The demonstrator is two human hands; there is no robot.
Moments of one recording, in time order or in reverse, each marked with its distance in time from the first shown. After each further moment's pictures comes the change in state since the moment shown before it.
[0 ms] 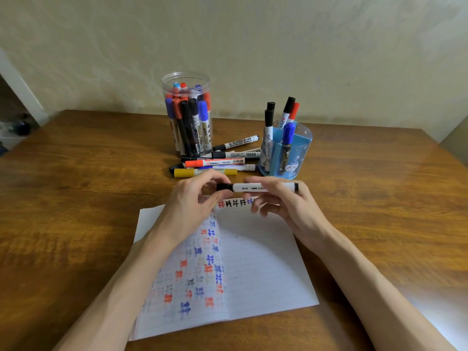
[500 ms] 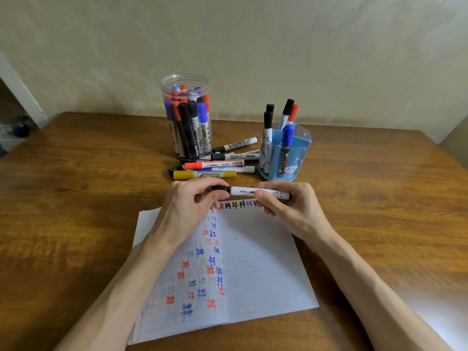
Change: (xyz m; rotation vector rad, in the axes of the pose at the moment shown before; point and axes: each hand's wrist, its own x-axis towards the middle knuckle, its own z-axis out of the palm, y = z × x) left_hand -0.003 0.002 -0.003 0.036 0.092 0.005; right_hand 0.001 0.013 -0.014 -0.332 0.070 -0.177
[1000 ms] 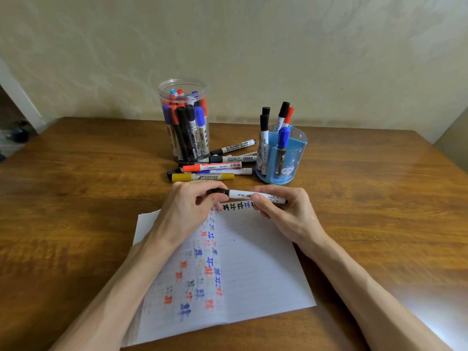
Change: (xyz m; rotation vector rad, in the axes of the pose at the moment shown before) left_hand 0.005 0.005 0.001 0.064 -0.040 -0.038; right_hand -0.005 0.008 0.010 0.052 0.063 0.054
